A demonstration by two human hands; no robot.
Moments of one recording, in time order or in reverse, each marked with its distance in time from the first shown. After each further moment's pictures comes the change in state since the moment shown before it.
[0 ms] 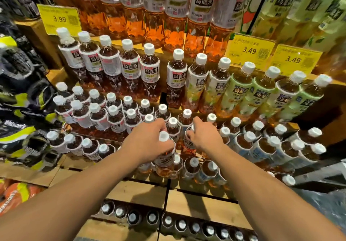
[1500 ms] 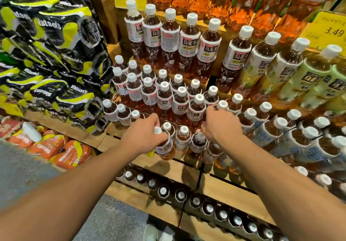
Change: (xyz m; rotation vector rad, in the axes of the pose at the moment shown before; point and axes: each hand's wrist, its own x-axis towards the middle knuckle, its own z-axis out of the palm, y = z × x) left_hand -0.082 -0.127 -0.015 0.032 0.008 -0.335; right_hand -0.040 -0.110 0.027 -0.340 0.044 -0.190
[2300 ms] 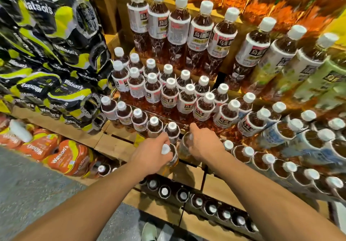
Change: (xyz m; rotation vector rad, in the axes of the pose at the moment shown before) left_hand 0.002 -0.040 0.055 -0.034 -0.145 0.097; right_hand 0.006 -0.057 0.064 0.191 -0.269 -0.083
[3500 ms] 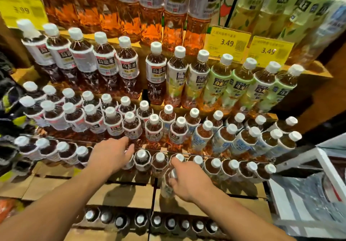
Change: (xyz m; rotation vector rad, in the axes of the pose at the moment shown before) left_hand 0.068 0.113 0.008 0.516 0.160 0.102; right_hand -0.114 0.135 -0.015 0.130 -0.018 0.063
